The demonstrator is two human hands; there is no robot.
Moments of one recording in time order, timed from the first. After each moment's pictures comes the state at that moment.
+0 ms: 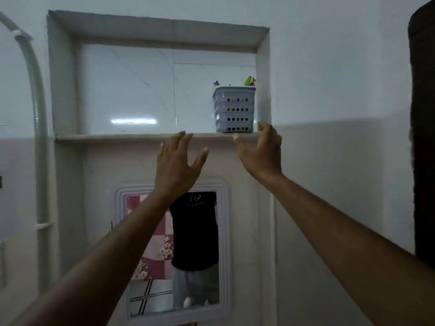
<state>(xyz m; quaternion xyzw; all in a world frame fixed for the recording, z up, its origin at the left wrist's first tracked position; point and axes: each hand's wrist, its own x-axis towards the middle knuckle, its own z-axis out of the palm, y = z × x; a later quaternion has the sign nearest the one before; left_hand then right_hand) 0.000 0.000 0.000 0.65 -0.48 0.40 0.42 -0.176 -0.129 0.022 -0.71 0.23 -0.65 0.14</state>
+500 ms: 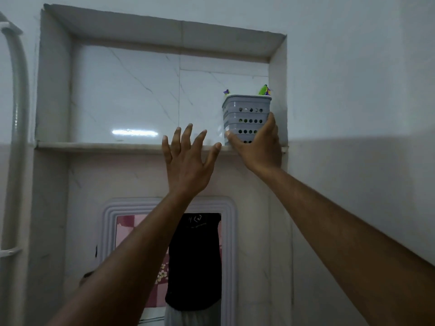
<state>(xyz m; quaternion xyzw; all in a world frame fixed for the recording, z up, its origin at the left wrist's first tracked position) 0.031 -0.065 0.035 0.66 -0.40 0.48 0.42 -0.116 -0.165 0.079 -0.69 0.24 -0.68 0.10</state>
